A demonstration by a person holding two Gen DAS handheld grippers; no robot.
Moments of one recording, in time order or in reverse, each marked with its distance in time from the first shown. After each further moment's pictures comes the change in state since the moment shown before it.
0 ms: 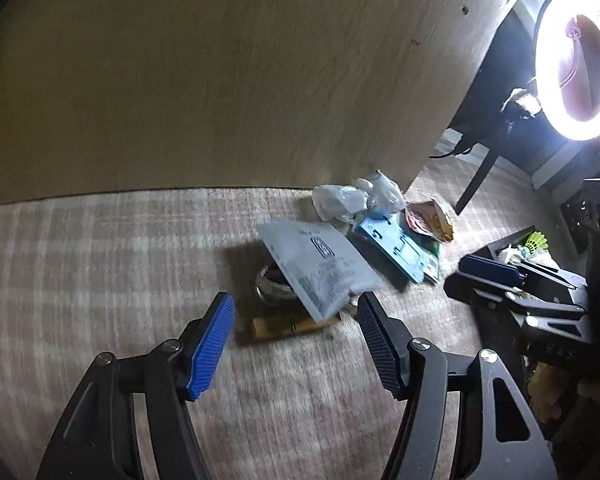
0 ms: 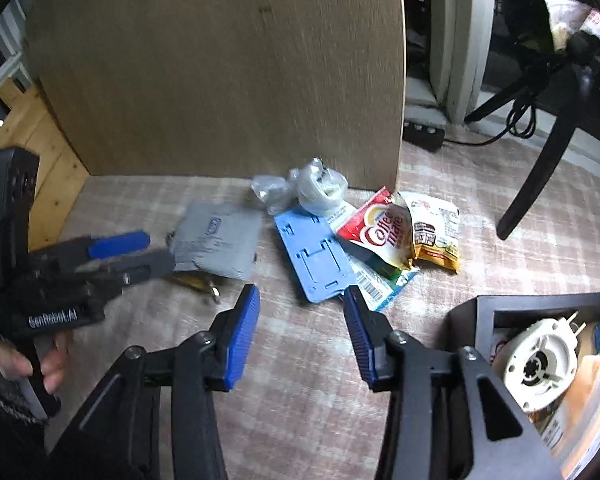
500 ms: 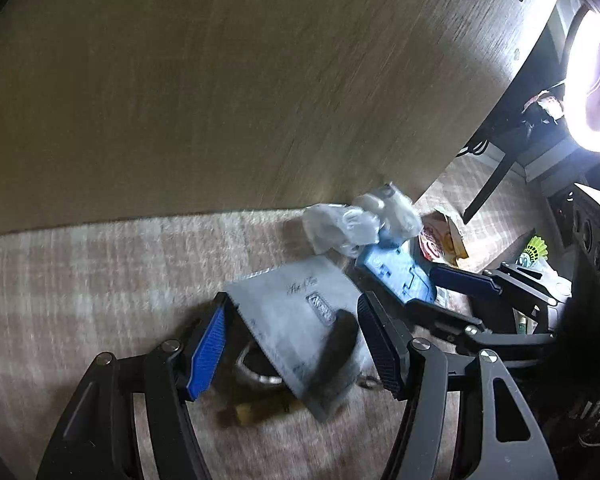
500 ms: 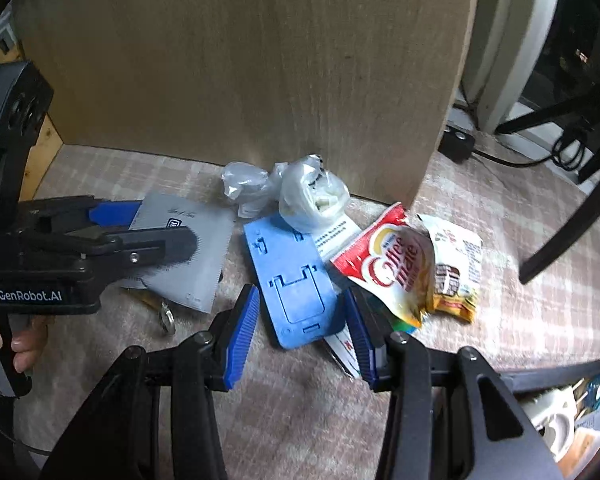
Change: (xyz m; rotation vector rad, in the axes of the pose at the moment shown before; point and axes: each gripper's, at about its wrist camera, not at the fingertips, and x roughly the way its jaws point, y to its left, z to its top) left arm 0.041 0.004 0.035 0.004 0.091 -0.078; right arm 0.045 0.003 0.024 -0.107 0.071 -0.069
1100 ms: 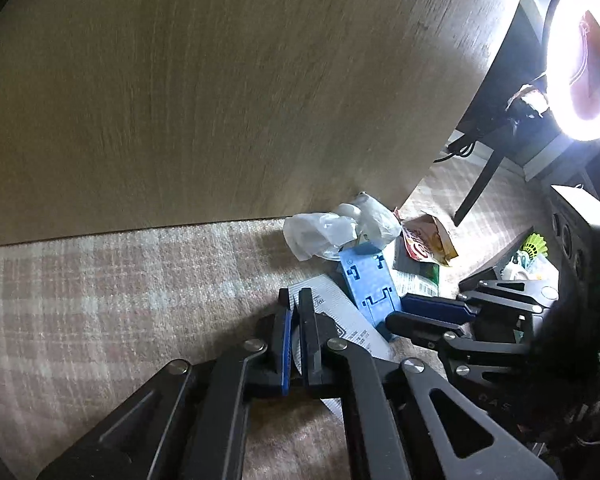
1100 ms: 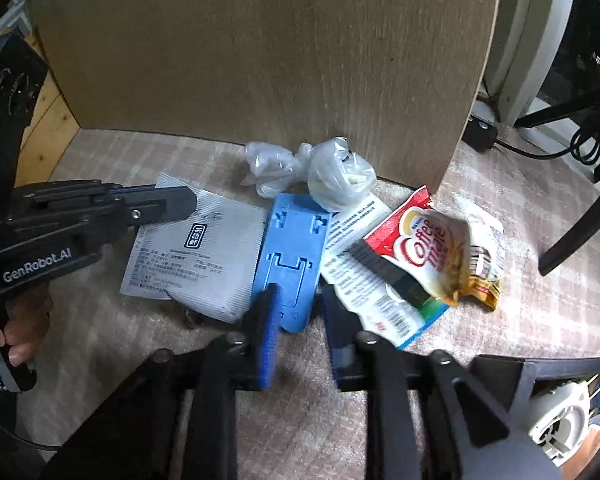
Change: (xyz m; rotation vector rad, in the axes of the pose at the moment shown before) left arm -0.027 0.001 -0.008 0.028 -0.066 0.018; right arm -0.005 0.004 -0.003 -0.029 0.026 0.057
